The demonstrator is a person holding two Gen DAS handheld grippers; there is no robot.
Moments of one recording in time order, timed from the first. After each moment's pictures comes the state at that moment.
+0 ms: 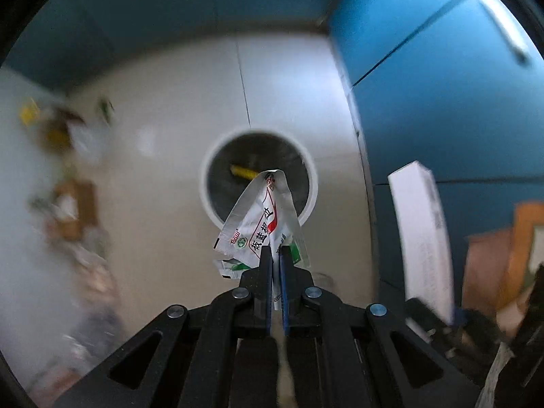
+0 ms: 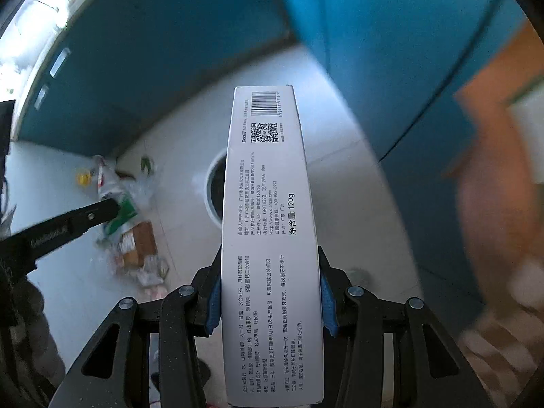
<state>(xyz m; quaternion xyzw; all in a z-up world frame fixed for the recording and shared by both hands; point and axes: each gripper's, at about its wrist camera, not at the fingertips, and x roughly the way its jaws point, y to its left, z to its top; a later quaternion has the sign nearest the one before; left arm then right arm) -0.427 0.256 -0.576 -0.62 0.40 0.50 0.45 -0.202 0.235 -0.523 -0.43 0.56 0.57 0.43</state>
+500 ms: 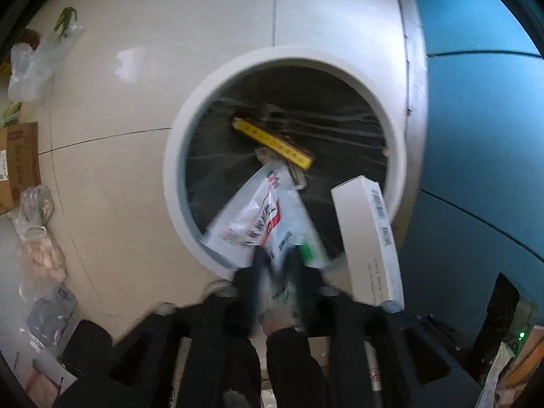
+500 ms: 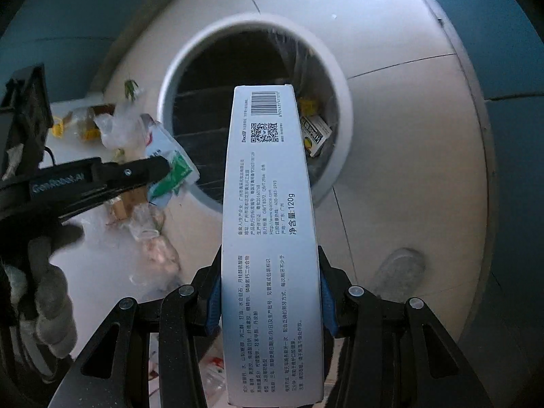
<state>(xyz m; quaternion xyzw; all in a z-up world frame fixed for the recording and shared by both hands) -0.482 0.280 -0.803 -0.72 0.39 0.43 0.37 -0.262 0.275 -0.808 -0.51 0.65 0.50 0.27</state>
